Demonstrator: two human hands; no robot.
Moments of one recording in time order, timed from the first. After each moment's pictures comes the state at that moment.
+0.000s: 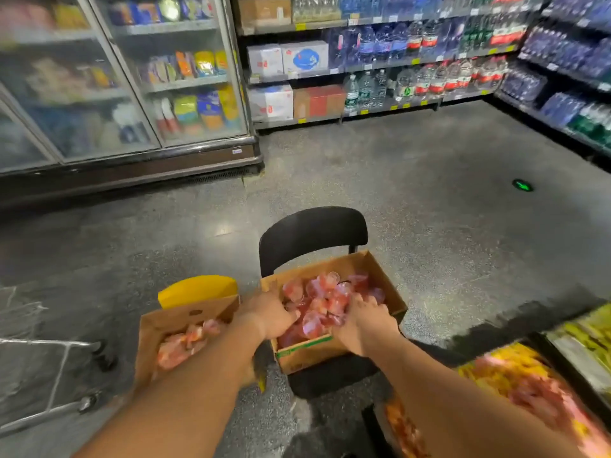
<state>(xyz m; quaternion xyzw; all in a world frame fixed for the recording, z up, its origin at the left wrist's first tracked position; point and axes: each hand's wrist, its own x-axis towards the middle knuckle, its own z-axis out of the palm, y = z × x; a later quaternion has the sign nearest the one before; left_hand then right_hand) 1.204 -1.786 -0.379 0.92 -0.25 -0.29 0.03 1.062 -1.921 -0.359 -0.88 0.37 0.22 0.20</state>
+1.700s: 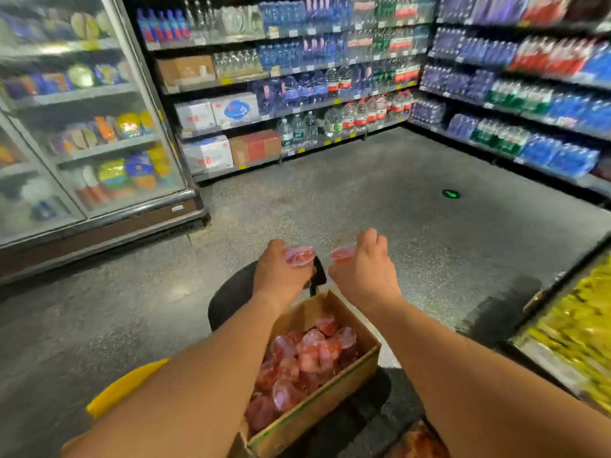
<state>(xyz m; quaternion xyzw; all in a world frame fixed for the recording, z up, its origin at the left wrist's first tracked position) 1.241 -1.957 -0.326 0.83 -0.27 -0.20 0.44 1.107 -2.036 -0.294 -0.81 0.47 -0.21 0.28</state>
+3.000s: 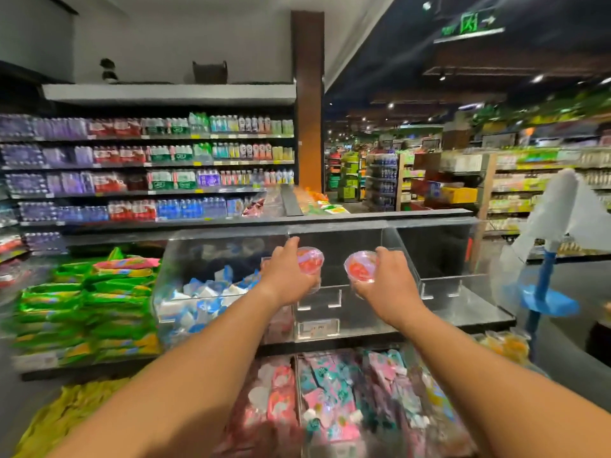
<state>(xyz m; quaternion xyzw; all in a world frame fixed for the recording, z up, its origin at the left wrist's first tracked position) 0.387 -2.037 -0.002 0.44 -0.81 -0.23 0.31 0.223 -1.929 -0.015 -0.50 0.77 -0.40 -0.02</state>
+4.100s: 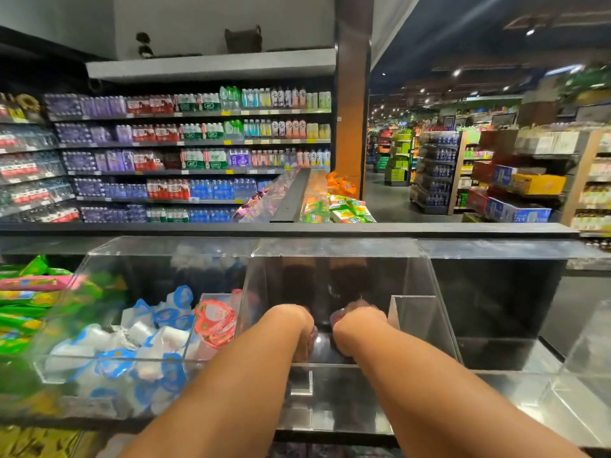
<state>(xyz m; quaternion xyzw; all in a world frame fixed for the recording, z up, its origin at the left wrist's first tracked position) 0.209 -2.217 -0.075 0.46 -0.84 -0.03 -0.27 0.089 -2.190 -0.093 -0.61 0.78 0.14 0.10</state>
